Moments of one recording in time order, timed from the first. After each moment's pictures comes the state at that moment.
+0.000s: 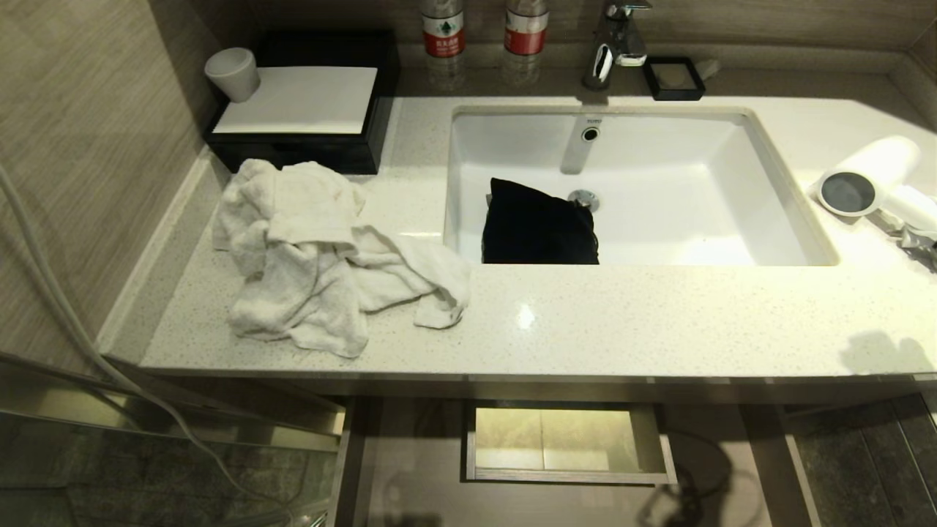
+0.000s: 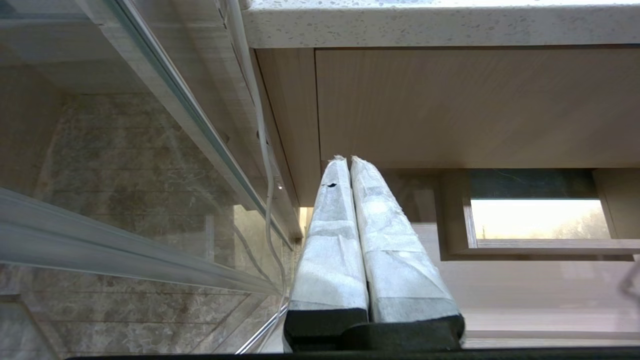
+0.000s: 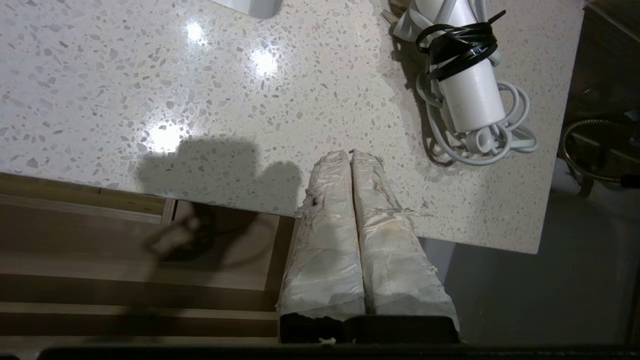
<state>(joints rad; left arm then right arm) 0.00 0.00 0.00 0.00 0.00 0.00 -0.58 1.04 -0.76 0.02 0.34 -0.60</state>
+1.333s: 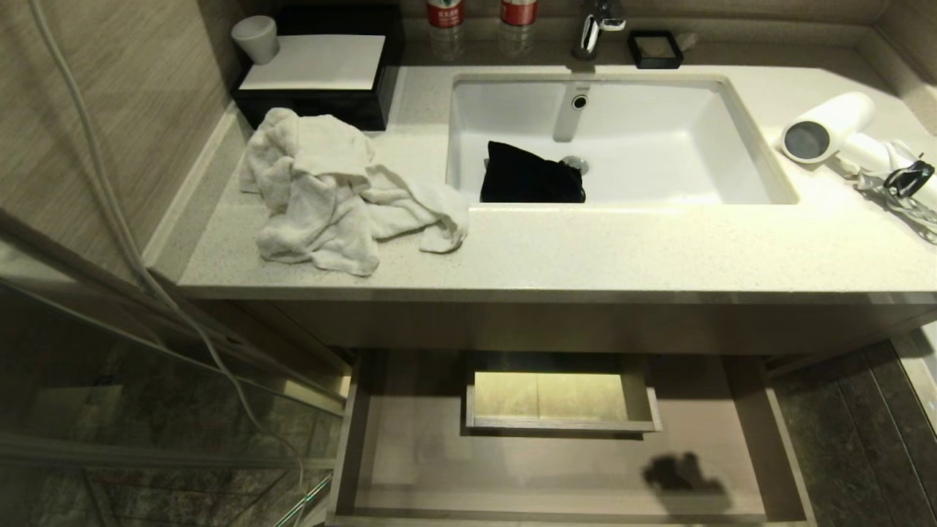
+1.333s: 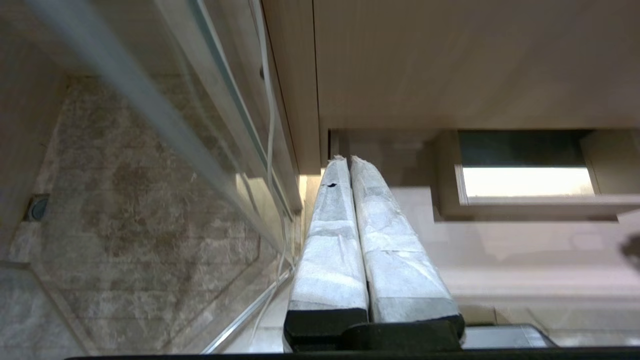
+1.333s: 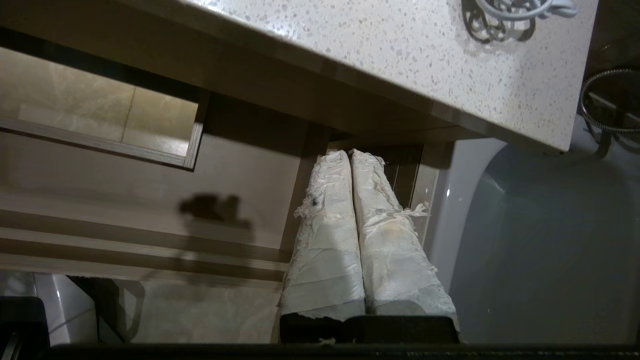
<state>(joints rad) 0.00 0.00 0.00 0.00 0.00 0.00 -0.56 0.96 -0.68 0.01 0.34 -0.60</state>
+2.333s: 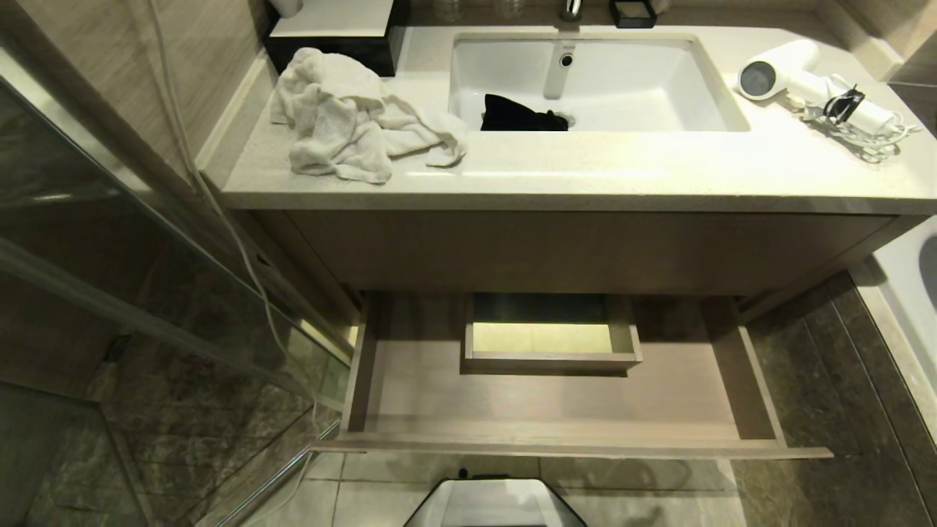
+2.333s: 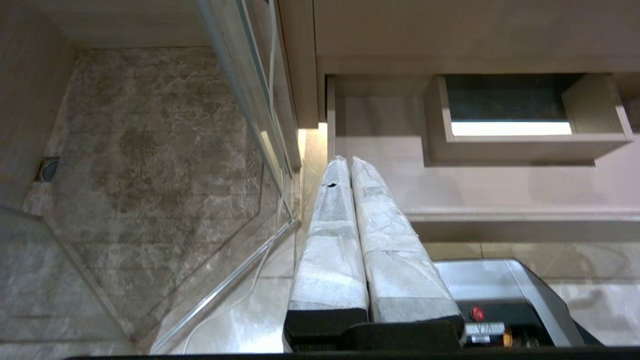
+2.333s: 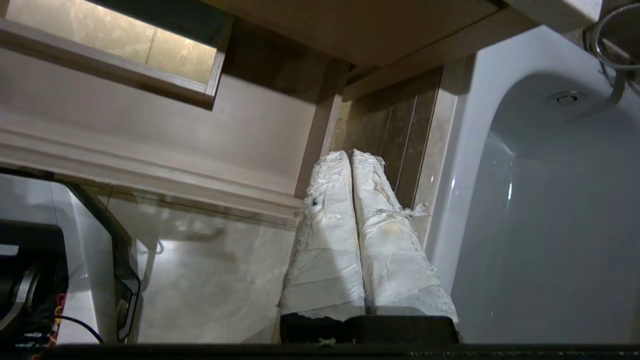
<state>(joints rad) 0.00 0.00 0.00 0.00 0.00 0.00 -0.54 0.93 -0.63 -0.02 0.35 -0.60</state>
